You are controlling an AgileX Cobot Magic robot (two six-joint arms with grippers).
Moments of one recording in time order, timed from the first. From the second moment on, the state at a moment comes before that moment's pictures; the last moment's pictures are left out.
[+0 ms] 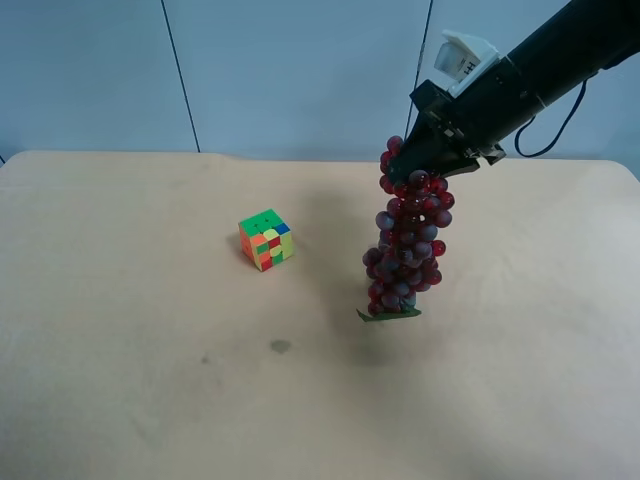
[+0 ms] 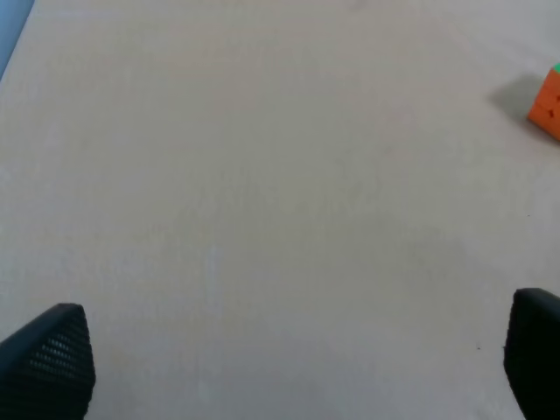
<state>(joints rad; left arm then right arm) 0.07 0.00 -0.51 -0.03 1.05 0.04 0.15 1.73 -1.28 0.83 1.12 -0.58</state>
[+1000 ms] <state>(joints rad) 0.07 0.22 -0.51 -0.18 1.03 0.04 0.24 1.75 -1.29 1.11 1.12 -0.70</state>
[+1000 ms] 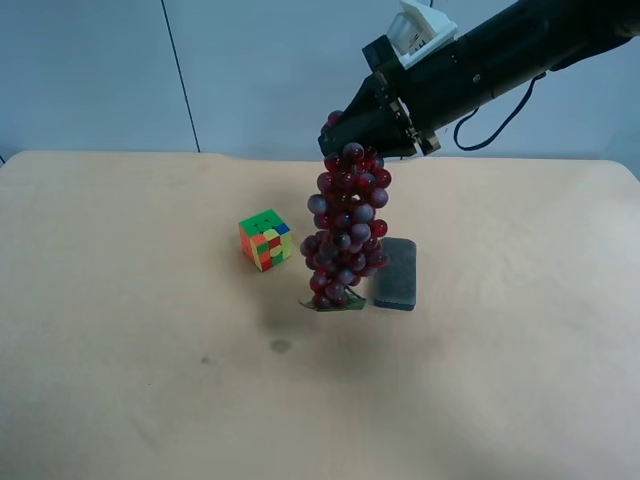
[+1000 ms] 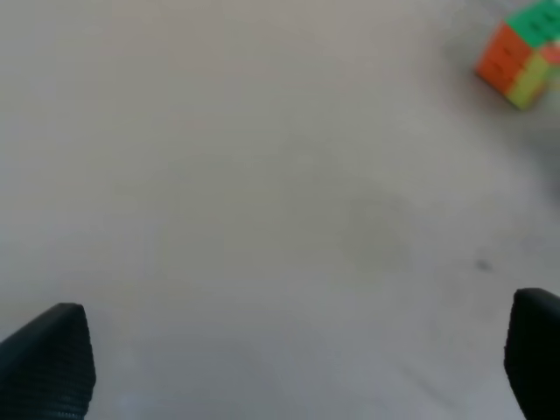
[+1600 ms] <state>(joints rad) 0.07 0.73 -0.52 -0.97 0.77 0.68 0.24 1.75 -1.29 1.12 1.14 -0.73</state>
